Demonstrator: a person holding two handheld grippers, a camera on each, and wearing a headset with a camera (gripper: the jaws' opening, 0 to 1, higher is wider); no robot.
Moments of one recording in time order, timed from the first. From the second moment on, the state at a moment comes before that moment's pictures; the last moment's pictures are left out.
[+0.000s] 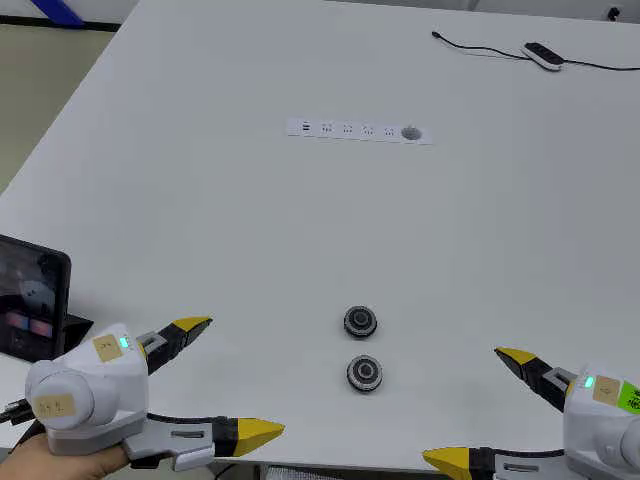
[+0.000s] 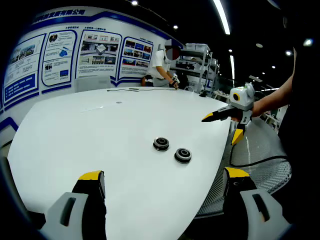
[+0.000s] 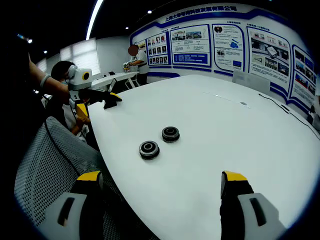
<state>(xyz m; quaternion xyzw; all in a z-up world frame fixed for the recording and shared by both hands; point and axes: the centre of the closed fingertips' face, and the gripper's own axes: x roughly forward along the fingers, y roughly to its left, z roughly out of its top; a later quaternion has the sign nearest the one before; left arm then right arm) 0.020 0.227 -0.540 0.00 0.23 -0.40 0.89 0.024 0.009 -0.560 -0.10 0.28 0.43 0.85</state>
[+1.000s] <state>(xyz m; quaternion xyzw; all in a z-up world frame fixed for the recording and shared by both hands) 0.019 0.219 -0.548 0.00 0.24 -0.42 0.88 0.018 0.018 -0.569 -0.09 0.29 0.44 0.85</state>
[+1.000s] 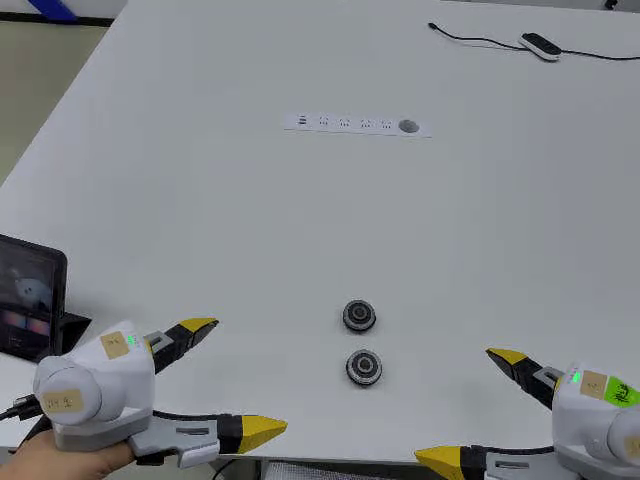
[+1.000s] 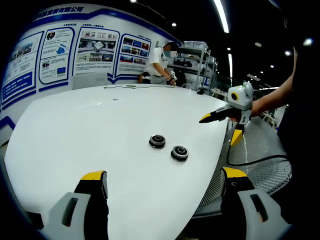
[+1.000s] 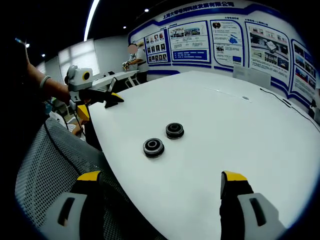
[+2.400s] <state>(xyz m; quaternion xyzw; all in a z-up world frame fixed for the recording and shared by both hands) 0.027 0.177 -0.552 0.05 0.25 -0.48 0.84 0.016 0.048 -0.578 -0.04 0.31 0.45 0.84</state>
